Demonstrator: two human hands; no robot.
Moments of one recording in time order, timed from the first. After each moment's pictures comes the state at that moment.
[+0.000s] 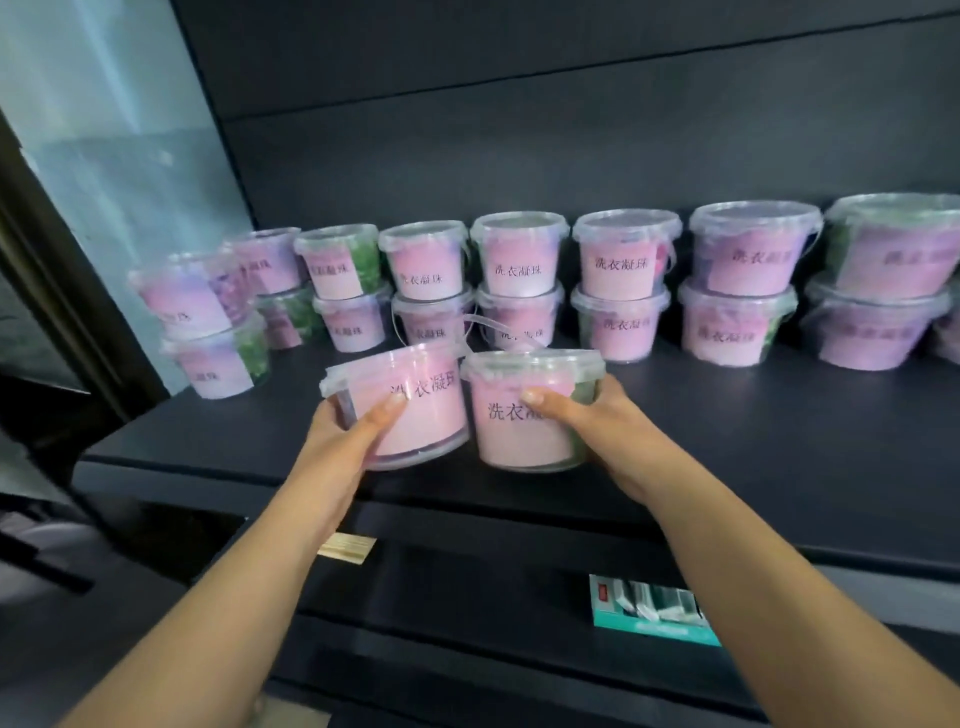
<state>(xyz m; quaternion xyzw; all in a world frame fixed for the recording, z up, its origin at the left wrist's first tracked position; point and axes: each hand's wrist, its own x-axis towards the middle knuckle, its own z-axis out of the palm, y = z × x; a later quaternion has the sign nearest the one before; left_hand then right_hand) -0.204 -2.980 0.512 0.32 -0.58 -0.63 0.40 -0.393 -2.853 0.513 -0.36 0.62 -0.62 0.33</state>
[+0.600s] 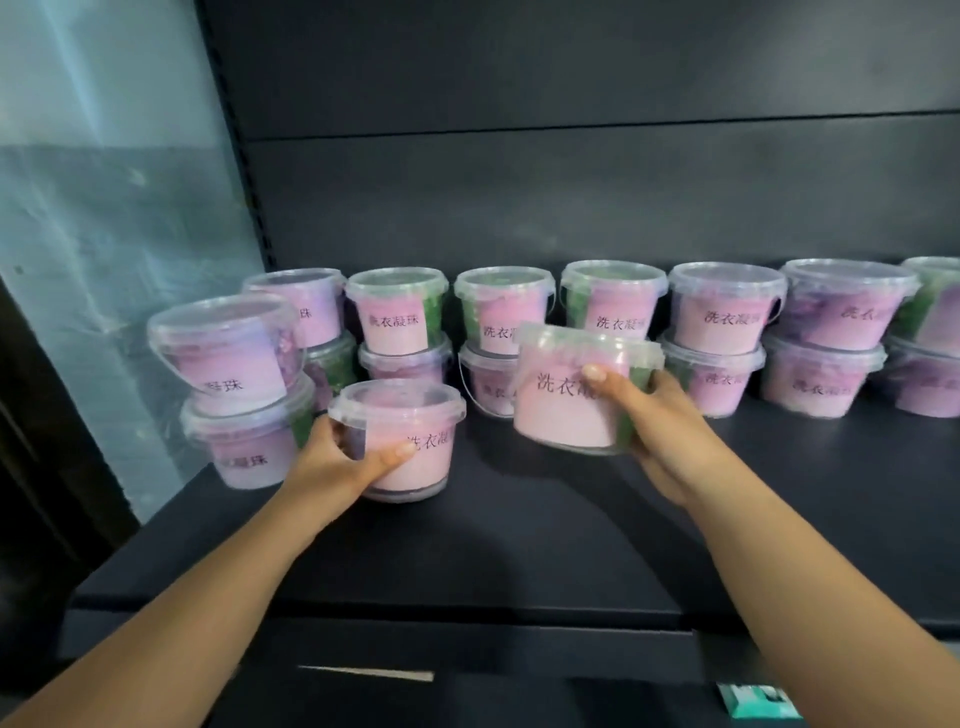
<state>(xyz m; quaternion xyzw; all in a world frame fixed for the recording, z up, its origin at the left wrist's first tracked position) -0.155 -3.176 0.508 0.36 -0.74 -0.48 0.31 -0.335 -2.974 0.546 -0.30 0.60 -0.71 0.22</state>
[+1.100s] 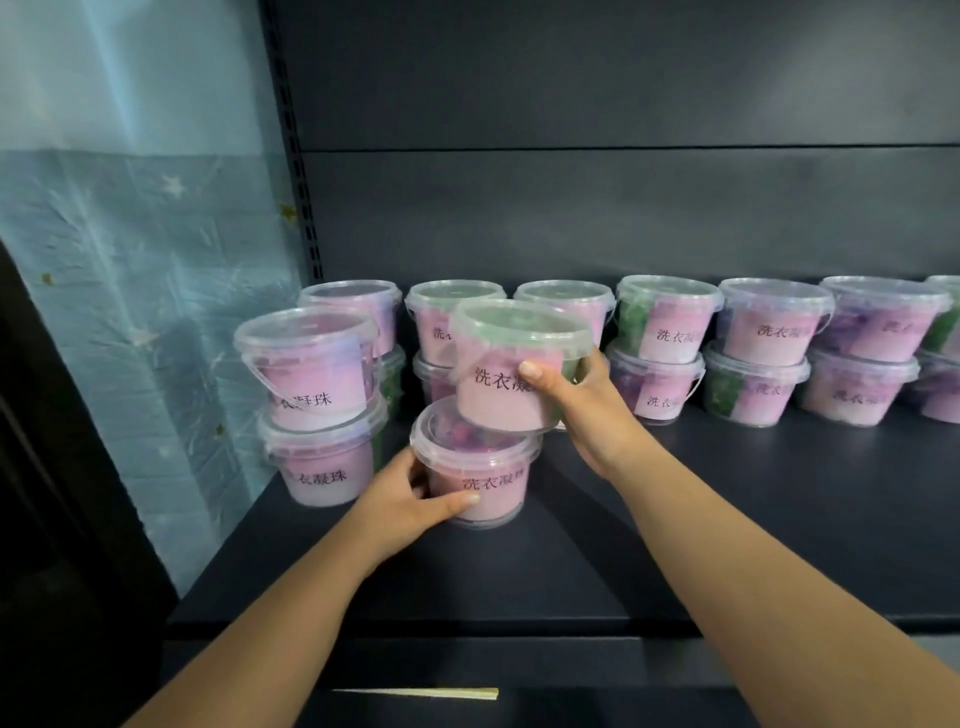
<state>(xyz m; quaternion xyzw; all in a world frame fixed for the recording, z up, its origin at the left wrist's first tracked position) -0.135 -3.209 0.489 0.20 -0.77 -0.57 0.20 -0.272 -3.085 0.554 -0.35 0.55 -0.73 0.20</state>
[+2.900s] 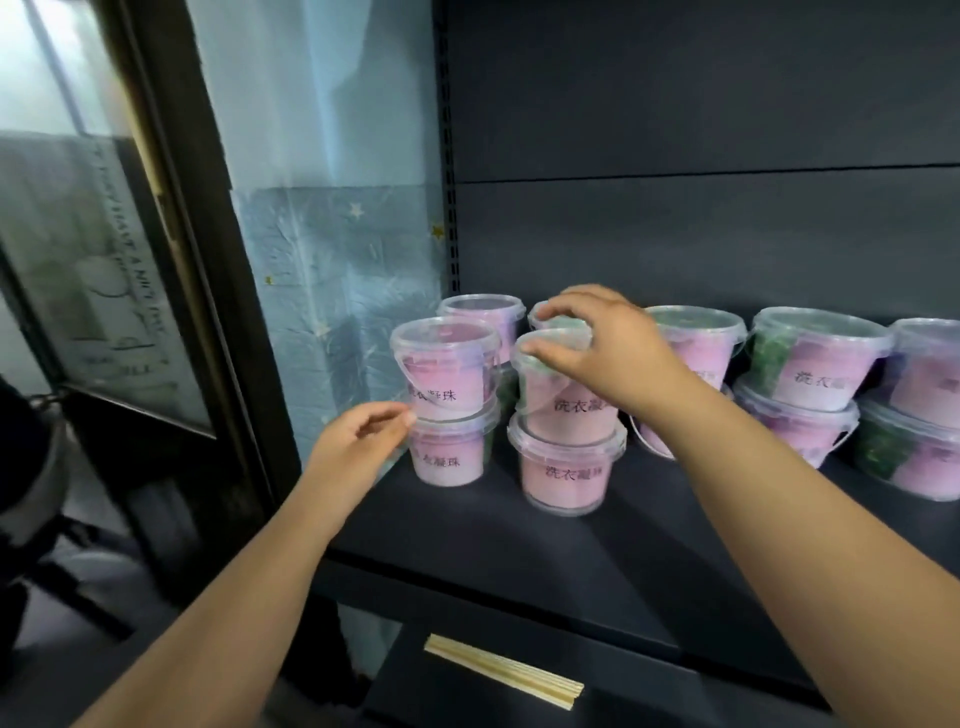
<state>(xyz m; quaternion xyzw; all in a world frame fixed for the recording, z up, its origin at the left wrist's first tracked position) -0.035 -3.220 0.556 0.36 -0.69 -0.44 0.44 -0.231 -3.113 0.634 -0.62 0.66 -0.39 -0.15</state>
